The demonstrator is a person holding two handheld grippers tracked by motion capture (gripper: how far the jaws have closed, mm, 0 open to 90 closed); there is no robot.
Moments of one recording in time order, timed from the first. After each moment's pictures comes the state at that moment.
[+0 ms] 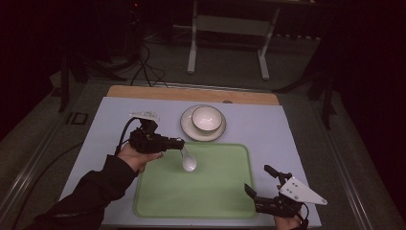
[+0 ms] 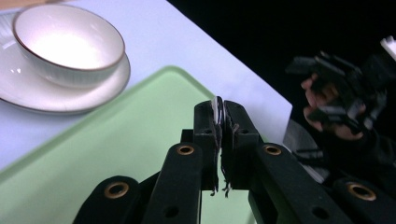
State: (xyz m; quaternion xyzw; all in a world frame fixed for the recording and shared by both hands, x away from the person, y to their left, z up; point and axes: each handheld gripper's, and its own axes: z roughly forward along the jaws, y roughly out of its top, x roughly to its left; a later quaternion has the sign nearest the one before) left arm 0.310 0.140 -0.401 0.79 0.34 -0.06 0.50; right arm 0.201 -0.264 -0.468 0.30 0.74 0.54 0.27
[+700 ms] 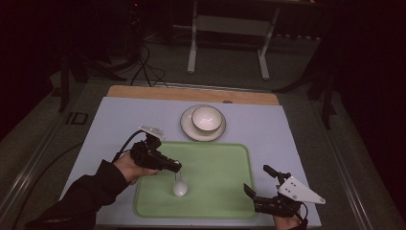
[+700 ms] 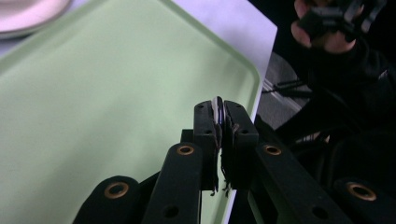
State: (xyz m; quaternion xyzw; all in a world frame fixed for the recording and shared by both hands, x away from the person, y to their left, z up) left arm 0.300 0.135 -0.433 0.86 0.28 -0.14 0.41; right arm 0.203 -0.262 -0.469 0.30 0.74 0.54 0.26
